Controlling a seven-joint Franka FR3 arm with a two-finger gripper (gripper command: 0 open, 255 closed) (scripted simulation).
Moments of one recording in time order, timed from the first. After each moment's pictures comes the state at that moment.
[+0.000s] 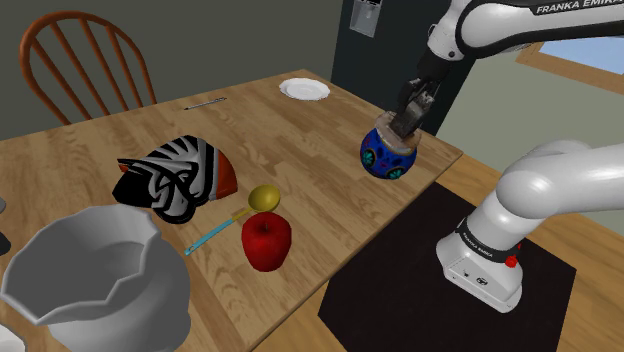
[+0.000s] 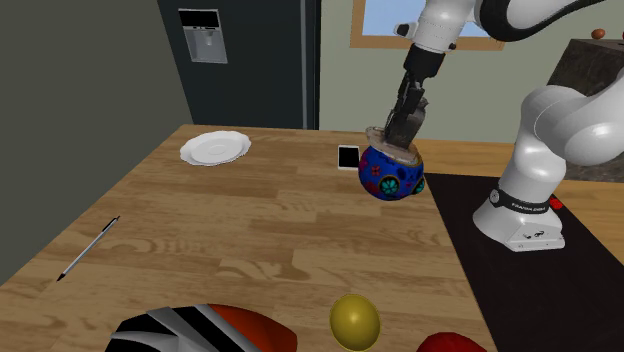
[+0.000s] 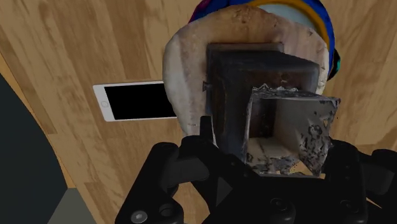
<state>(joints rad) -0.14 -0.84 -0.02 -2.77 -0.01 2.13 -0.05</state>
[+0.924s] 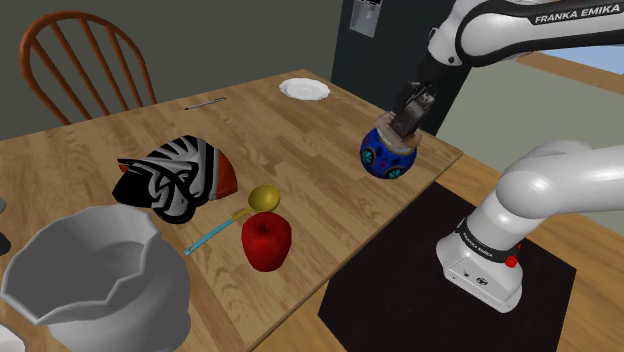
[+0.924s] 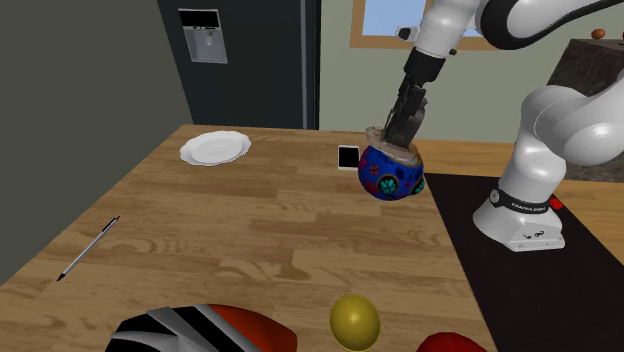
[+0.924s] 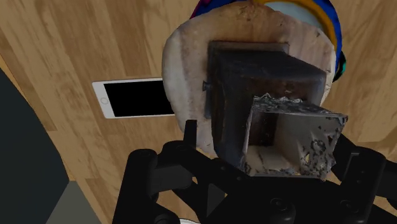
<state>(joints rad) -0.14 -0.85 -0.02 -2.81 -0.01 2.19 -0.06</state>
